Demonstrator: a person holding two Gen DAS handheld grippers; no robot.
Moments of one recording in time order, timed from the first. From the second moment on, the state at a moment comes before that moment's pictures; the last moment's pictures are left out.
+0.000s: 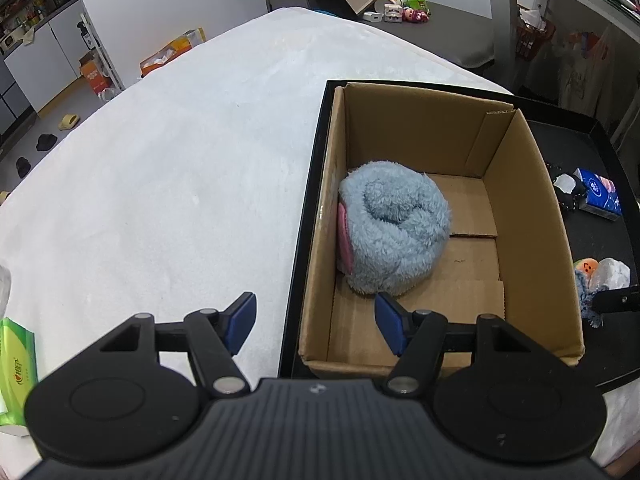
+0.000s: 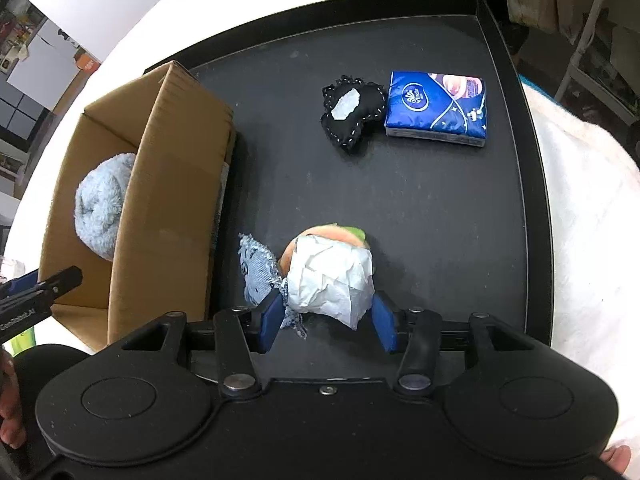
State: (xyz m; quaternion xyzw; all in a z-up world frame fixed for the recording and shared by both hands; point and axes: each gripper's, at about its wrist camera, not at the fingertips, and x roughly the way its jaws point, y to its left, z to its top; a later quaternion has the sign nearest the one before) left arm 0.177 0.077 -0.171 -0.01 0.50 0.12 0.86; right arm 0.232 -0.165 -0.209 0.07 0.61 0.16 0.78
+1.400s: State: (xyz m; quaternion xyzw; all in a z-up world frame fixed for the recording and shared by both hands) left arm 0.176 0.080 -0.171 -0.02 0.50 0.12 0.86; right arm 0.254 -0.171 -0.213 0.15 0.60 0.15 0.77
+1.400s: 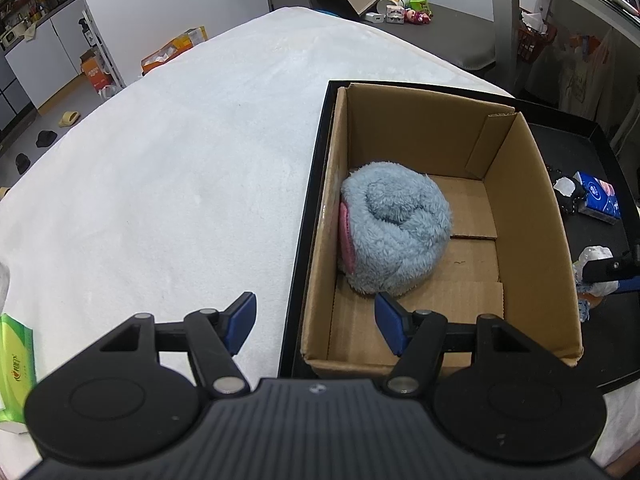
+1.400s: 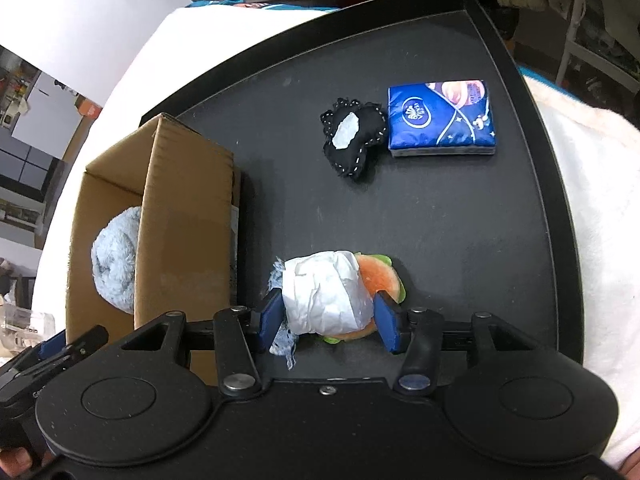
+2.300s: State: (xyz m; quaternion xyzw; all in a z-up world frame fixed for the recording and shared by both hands) left arm 0.176 0.079 -0.171 -0.01 0.50 0.12 0.86; right arm 0.259 -0.180 -0.217 0.19 0.60 0.13 0.77
